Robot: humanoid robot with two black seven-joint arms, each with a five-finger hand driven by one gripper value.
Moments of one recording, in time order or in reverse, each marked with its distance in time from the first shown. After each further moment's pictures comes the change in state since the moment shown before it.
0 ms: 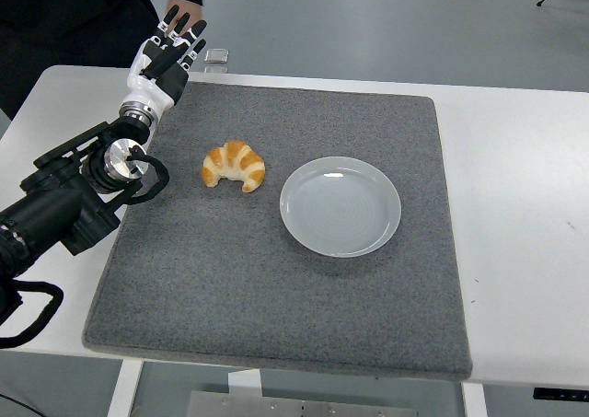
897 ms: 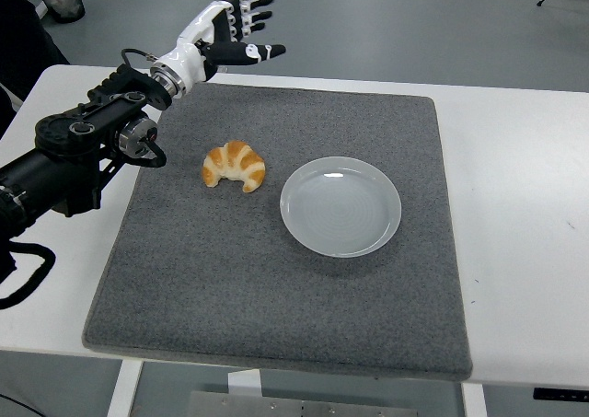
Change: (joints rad) left arm -0.180 0.046 0.227 -0.007 0.730 -0.068 -0.008; right arm 0.000 0.000 -0.001 0.000 0.000 0.000 0.000
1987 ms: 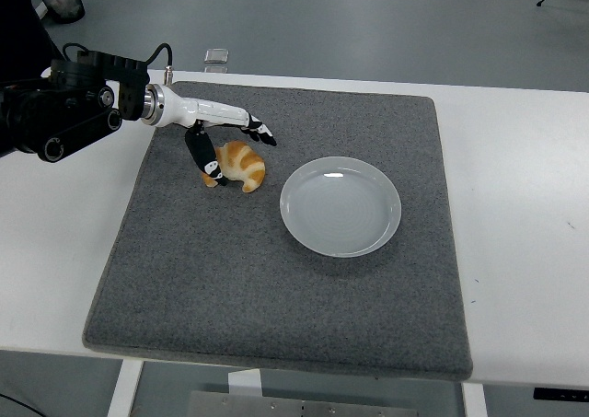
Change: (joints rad) left arm -0.190 0.187 0.470 -0.177 0.722 -0.129 -0.041; right arm 0.000 0.000 0.000 0.000 0.000 0.000 0.000
